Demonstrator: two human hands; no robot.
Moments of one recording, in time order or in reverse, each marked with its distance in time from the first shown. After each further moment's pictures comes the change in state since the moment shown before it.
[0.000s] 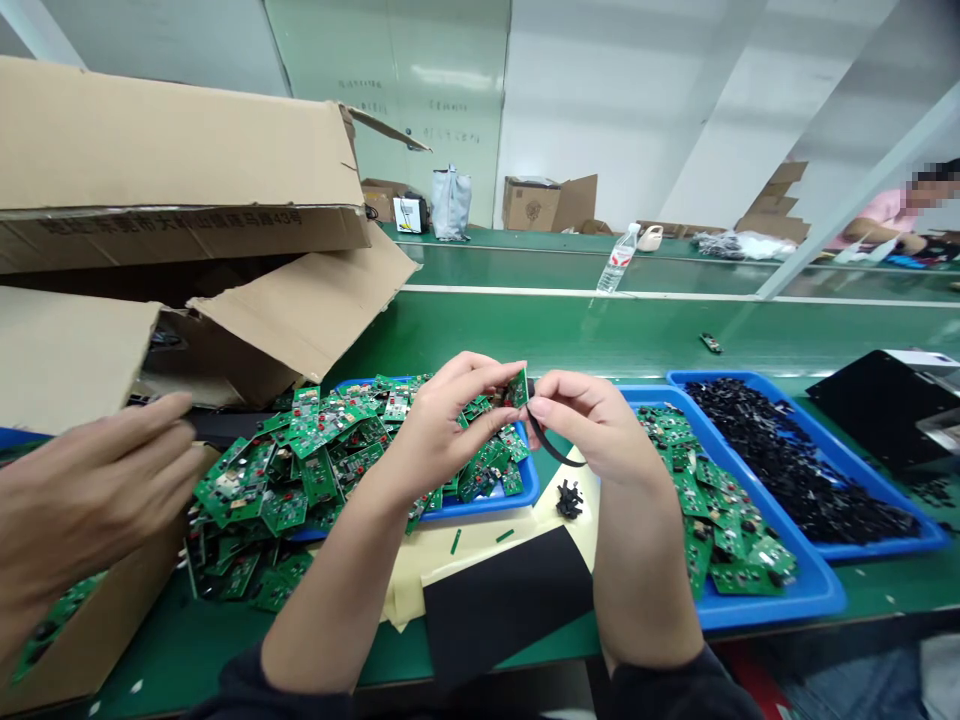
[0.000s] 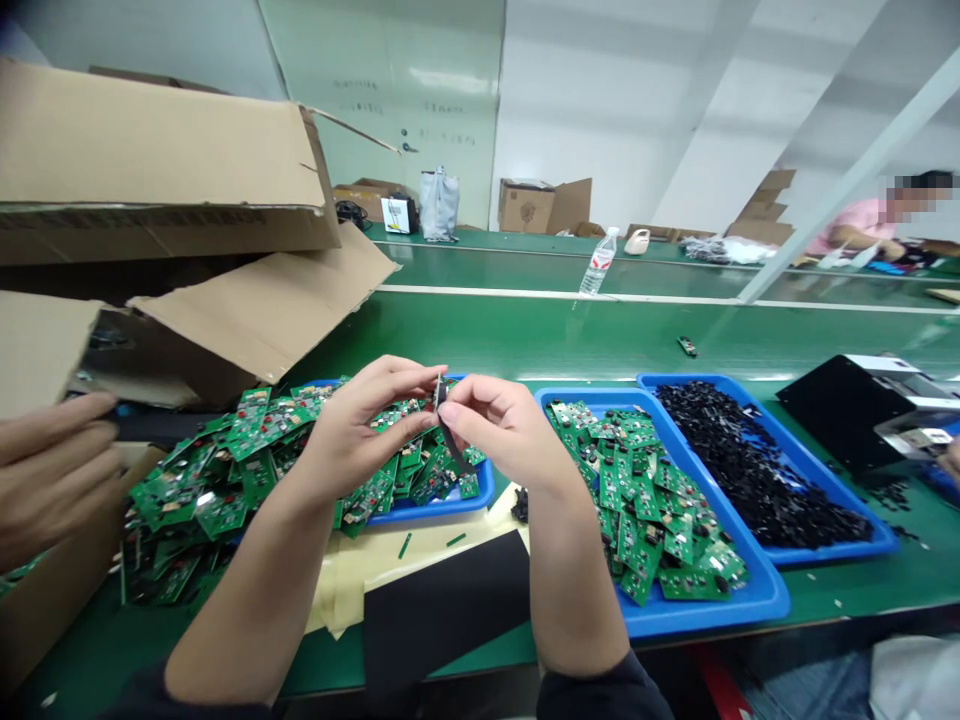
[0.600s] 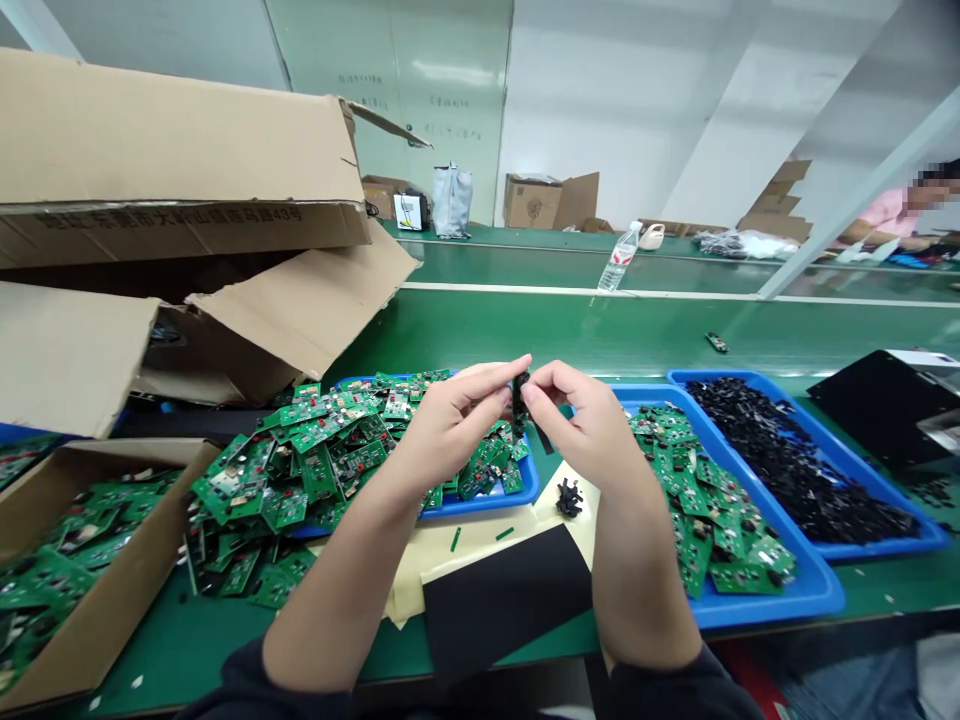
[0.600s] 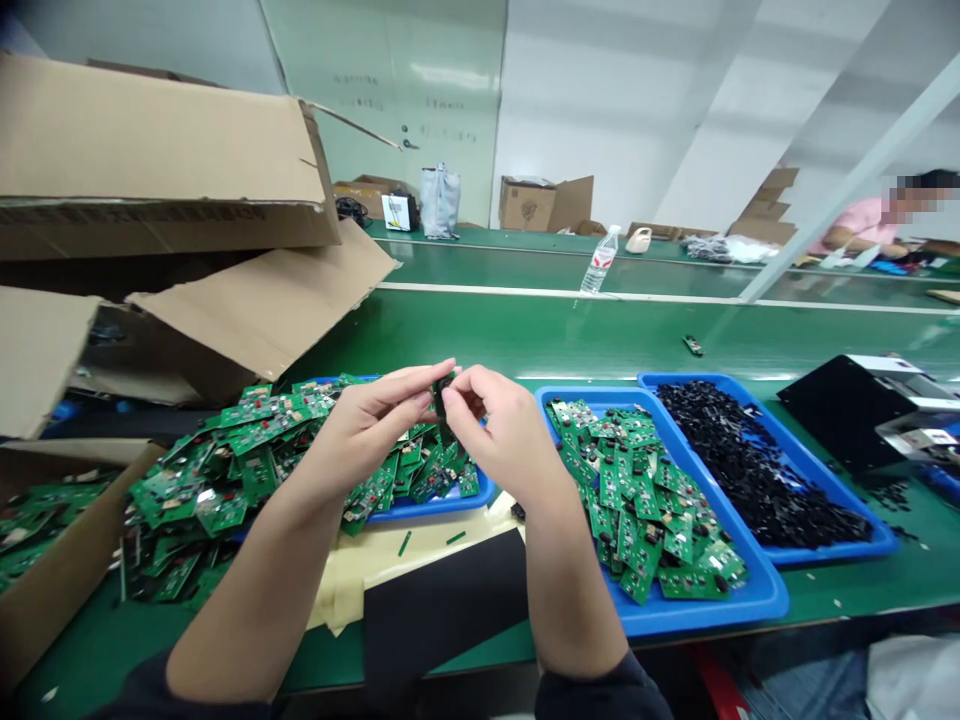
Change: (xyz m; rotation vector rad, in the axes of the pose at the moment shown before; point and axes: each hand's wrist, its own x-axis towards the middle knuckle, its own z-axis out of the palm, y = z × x) left_hand 0.002 0.006 0.006 -0.262 -0.042 -0.318; right_hand 0.000 -0.003 0.009 -0.579 0.173 -0.165
